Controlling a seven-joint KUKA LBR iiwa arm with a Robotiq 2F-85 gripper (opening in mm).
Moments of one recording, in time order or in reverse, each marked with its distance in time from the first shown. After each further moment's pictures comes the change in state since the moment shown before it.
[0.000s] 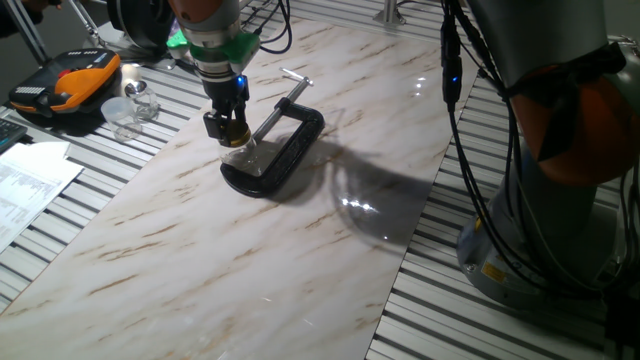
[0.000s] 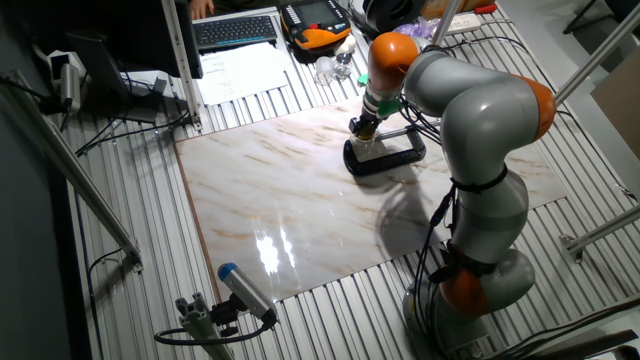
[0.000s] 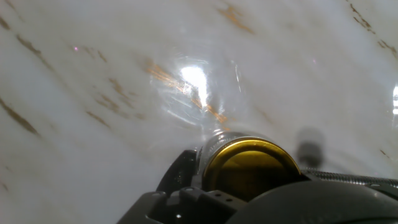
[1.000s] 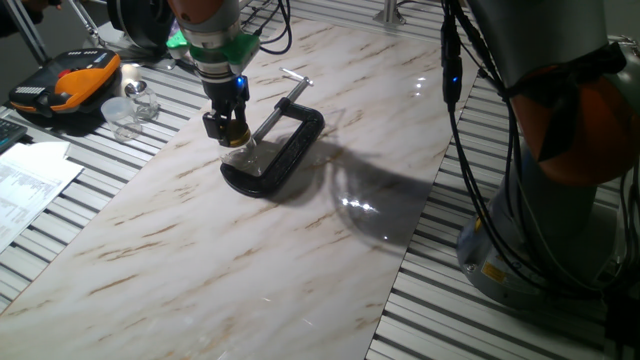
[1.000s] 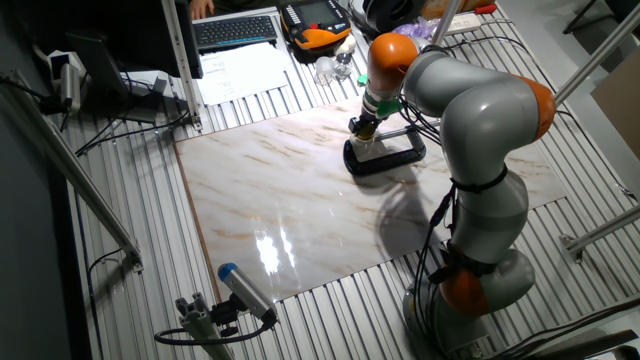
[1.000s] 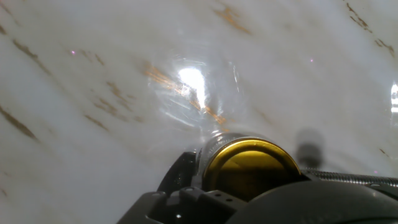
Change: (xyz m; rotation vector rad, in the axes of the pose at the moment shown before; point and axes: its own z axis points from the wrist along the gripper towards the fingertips) arm 0.000 0.000 0.001 0.006 -0.003 0.014
